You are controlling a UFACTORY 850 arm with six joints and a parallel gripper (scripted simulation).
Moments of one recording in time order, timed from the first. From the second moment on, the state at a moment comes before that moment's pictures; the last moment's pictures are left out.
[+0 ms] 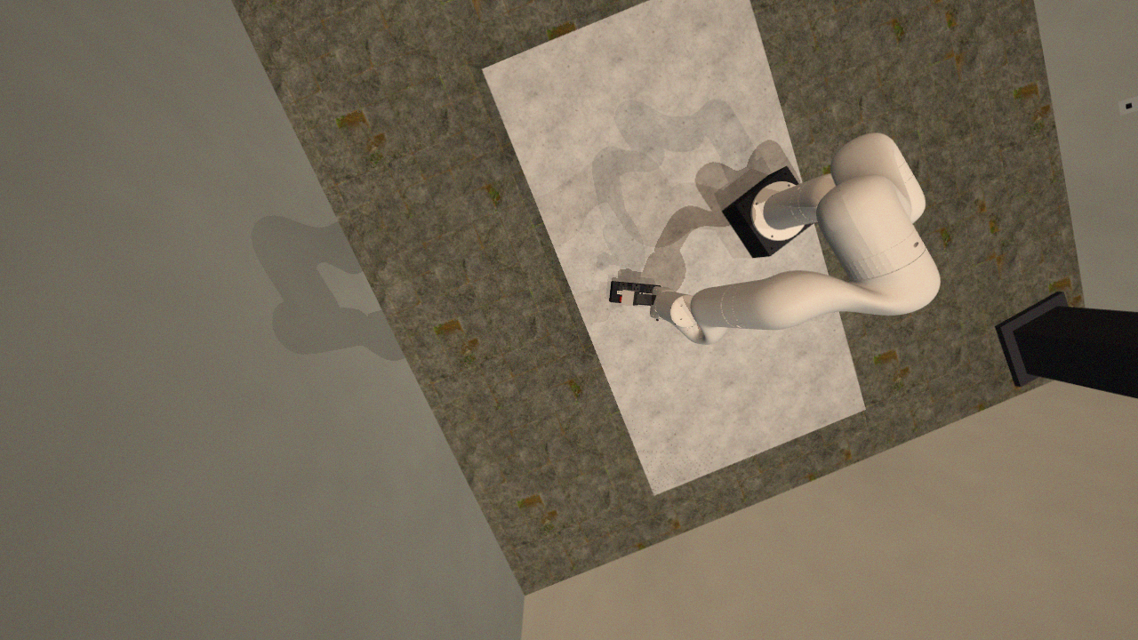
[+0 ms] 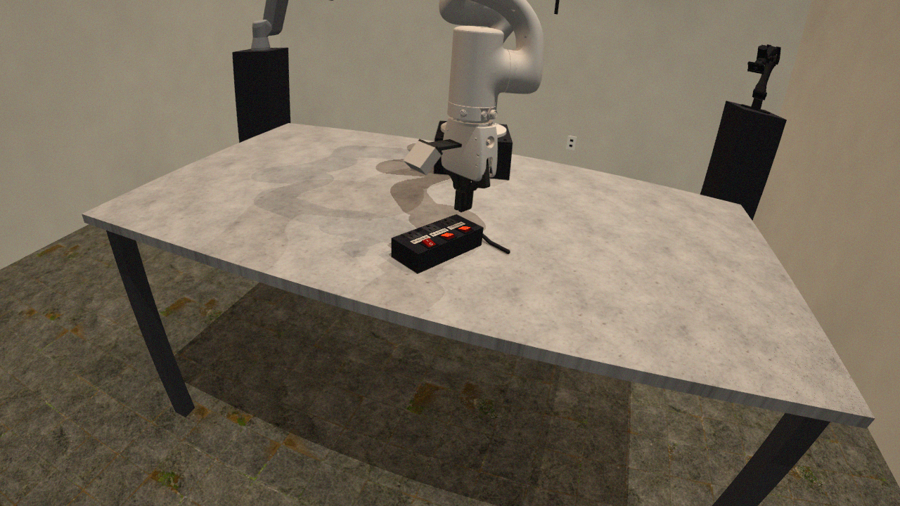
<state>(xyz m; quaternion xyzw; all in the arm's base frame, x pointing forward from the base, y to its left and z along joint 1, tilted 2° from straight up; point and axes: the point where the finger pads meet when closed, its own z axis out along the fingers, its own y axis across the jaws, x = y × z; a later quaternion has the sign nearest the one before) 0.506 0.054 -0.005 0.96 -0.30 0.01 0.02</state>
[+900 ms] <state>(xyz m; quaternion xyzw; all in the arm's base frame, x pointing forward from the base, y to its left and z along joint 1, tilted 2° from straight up) 0.506 0.055 0.036 0.96 -0.30 0.01 0.02</state>
